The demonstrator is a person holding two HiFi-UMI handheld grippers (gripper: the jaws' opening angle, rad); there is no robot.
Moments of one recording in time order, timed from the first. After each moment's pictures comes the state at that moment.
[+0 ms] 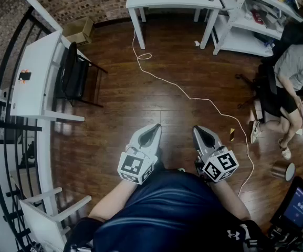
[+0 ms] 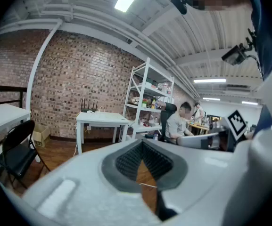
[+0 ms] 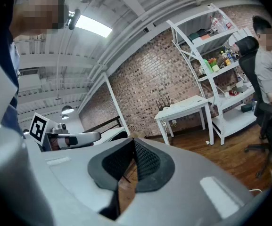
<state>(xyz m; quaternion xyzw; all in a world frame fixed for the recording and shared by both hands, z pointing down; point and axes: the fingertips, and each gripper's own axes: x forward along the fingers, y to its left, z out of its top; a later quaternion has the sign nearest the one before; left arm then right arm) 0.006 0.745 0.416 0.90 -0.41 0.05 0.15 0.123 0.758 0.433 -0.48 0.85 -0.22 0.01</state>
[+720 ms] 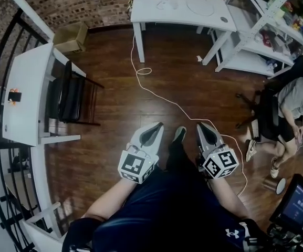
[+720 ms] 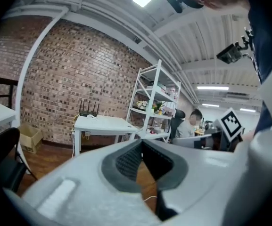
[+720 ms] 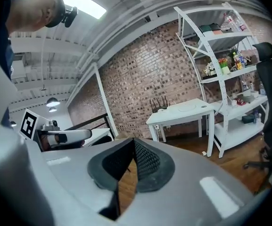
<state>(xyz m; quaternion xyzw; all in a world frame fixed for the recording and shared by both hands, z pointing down) -0.061 0.512 0.406 0.91 -0.39 0.03 0.15 0.065 0.515 0.431 -0.52 0.83 -0.21 -0.02</state>
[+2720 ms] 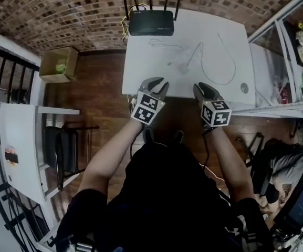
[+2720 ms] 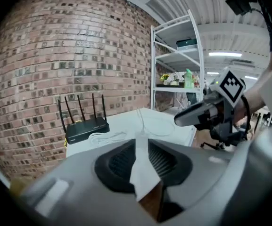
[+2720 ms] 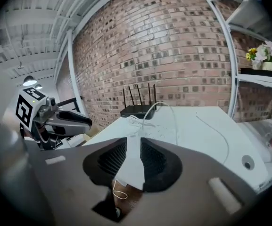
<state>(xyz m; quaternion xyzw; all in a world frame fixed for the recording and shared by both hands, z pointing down) -0.002 -0.206 0.520 0.90 -0.37 0.22 0.09 0.125 -0.199 0.523 -0.51 0.82 -0.21 -0.18</state>
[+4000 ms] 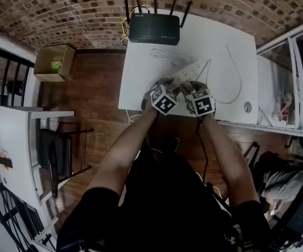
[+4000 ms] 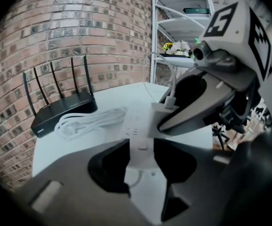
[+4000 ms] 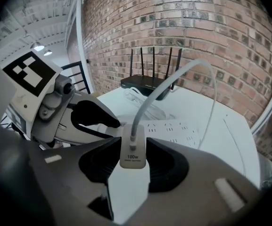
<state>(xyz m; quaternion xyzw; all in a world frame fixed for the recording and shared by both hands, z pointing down) 0.055 -0.297 0.650 0.88 -0.31 0.34 0.13 0.086 -0.298 0.634 -0.41 0.80 -0.20 -0.39</state>
